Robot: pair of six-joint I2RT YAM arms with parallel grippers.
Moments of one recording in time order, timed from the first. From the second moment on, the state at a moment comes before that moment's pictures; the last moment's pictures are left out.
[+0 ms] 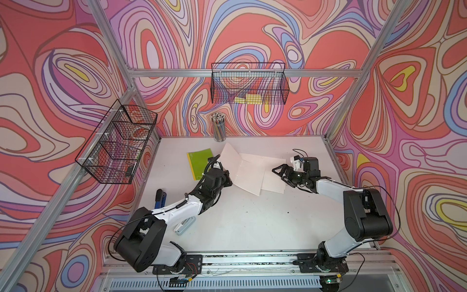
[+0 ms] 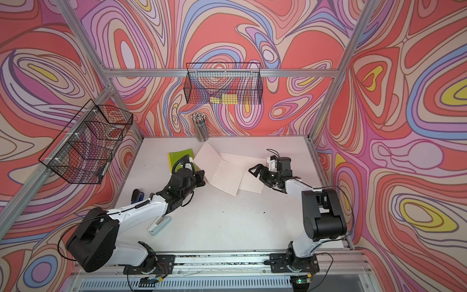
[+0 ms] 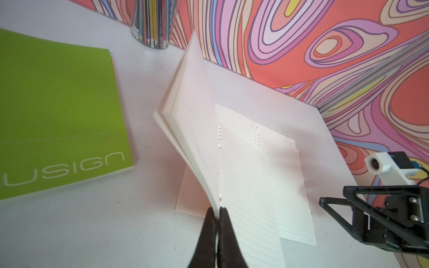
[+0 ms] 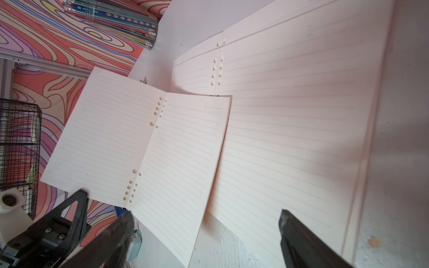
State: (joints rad) left arm -0.57 1.38 0.70 0.24 -0.20 -0.62; right arm 0.08 1.62 0.82 0.07 -0.64 0.64
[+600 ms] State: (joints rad) left arm -0.64 1.28 0.73 -0.02 -0.52 -0.25; right arm 0.11 1.62 0.86 0.07 -0.64 0.65
